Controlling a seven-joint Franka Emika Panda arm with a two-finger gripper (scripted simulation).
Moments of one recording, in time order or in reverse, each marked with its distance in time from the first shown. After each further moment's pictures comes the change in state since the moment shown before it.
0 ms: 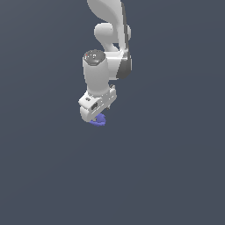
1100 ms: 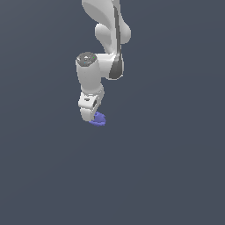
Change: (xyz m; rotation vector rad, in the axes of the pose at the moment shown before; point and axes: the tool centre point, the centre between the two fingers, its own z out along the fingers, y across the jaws) arm -0.046 -0.004 0.021 0.003 0.001 -0.418
